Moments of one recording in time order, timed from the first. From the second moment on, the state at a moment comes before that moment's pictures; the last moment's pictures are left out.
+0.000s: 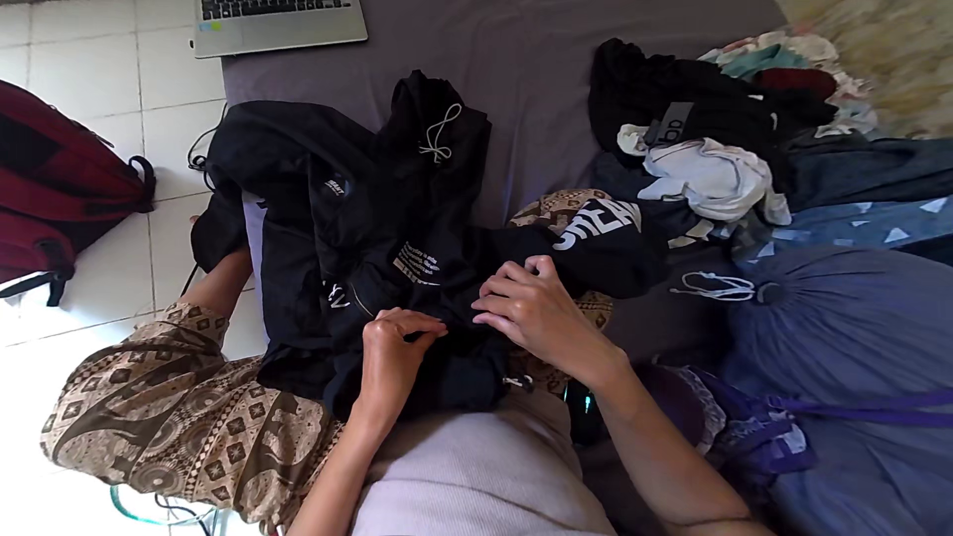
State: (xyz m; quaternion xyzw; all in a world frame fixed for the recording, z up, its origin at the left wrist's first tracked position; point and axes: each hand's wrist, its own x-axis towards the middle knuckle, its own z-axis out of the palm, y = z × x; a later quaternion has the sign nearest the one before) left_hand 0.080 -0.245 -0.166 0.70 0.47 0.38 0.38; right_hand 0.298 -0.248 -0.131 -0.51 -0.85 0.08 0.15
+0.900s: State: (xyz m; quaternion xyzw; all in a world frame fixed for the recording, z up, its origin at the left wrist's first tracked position) left_hand 0.081 -0.246 -0.167 0.70 0.47 0.38 0.37; right_hand 0.290 -0.251 -0.142 -0.51 -0.84 0.05 0.19
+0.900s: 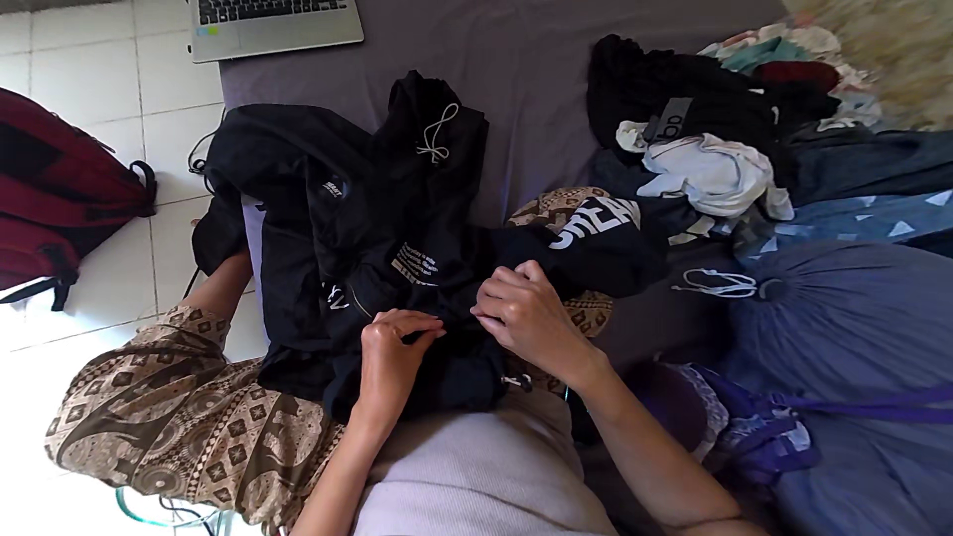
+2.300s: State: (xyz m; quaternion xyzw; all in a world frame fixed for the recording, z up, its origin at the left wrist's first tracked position) left_hand 0.080 -0.243 -0.169 0.71 0.48 0.37 0.36; right_hand 0.291 -0.263 -0.166 -0.49 -0.83 0.05 0.27
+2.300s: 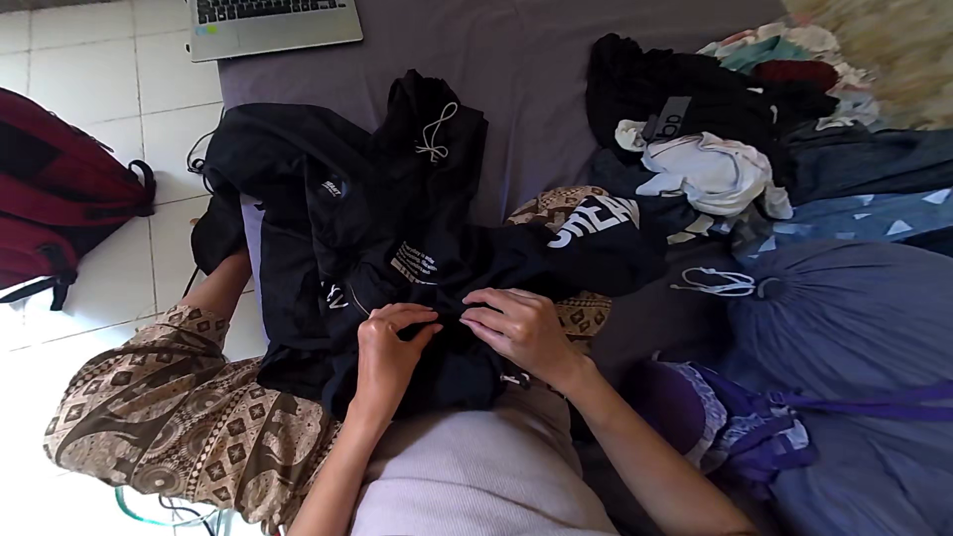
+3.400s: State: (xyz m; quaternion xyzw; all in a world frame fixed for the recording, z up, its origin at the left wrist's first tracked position) left_hand 0.091 -0.228 -0.174 0.77 0.41 0.30 0.39; right_hand 0.297 -0.267 -0.177 -0.48 -0.80 0.06 0.34
